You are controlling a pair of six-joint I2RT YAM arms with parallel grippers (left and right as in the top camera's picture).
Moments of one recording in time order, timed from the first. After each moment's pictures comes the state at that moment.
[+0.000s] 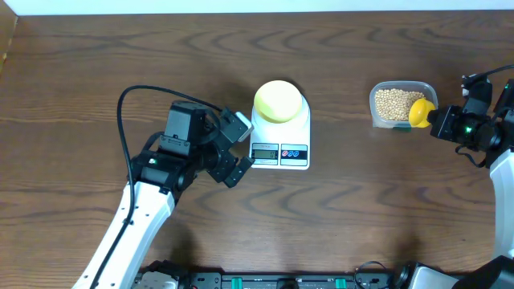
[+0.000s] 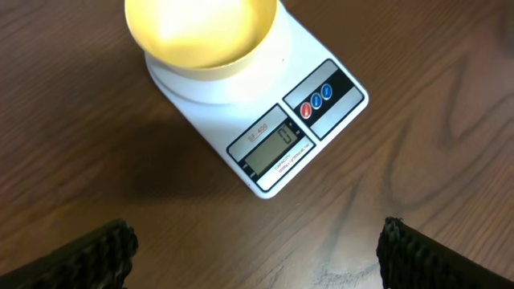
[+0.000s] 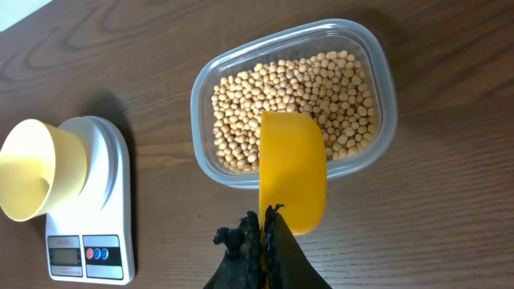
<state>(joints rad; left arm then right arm) -0.28 1.21 0.92 -0.67 0.37 0.42 -0.38 1.40 1.08 -0.68 -0.48 -0.01</state>
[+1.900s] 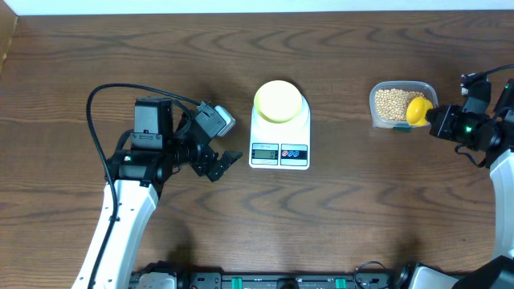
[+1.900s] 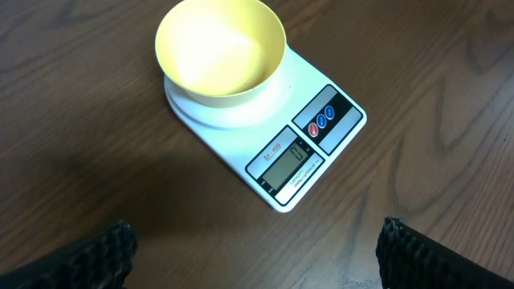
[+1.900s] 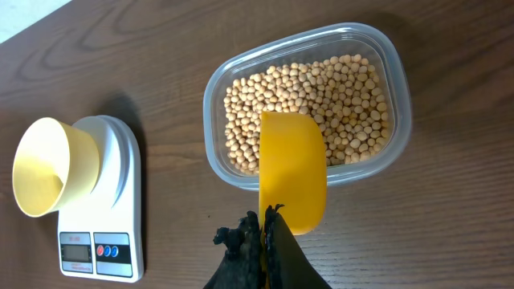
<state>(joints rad) -0.09 1.21 0.92 -0.66 0.59 0.60 -0.38 1.40 1.08 -0.67 -0.51 -0.01</state>
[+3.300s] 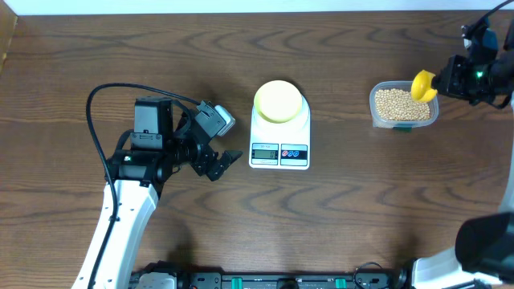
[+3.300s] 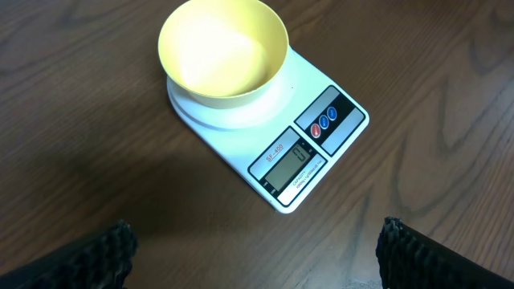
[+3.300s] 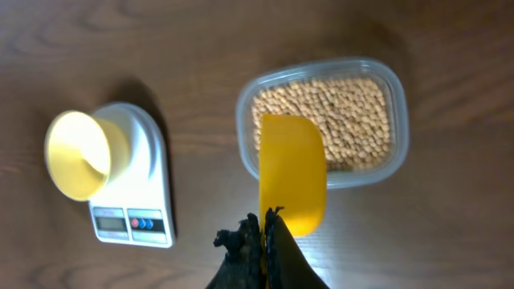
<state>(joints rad) -0.09 1.21 0.92 -0.65 0.59 0.60 -0.26 1.72 1.80 -1.26 -0.37 -0.03</state>
